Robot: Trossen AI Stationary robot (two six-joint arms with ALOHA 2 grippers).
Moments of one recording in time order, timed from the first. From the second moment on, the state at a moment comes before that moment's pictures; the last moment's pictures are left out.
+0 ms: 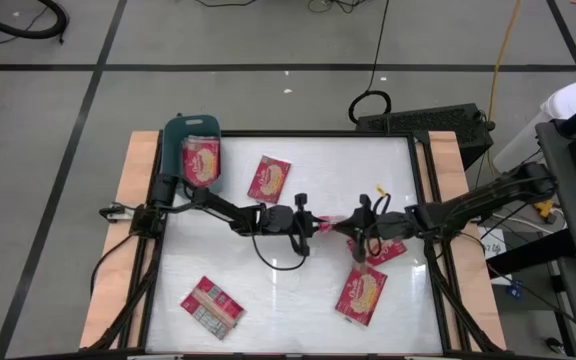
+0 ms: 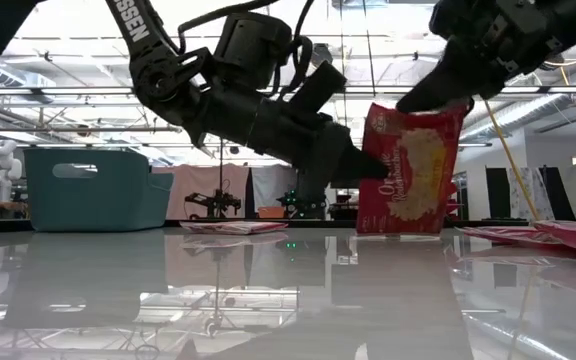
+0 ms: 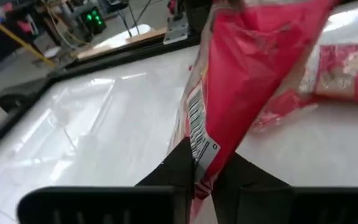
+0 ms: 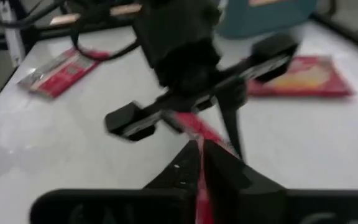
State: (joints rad) left arm -0.06 2.10 1.05 0.76 -0.15 0.26; right arm 0.26 1.08 0.46 0.15 0.36 0.32
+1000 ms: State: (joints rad) left arm -0.06 1.27 1.05 -0.45 -0.27 -0.33; right arm 0.31 0.99 0.16 0.54 0.63 0.37
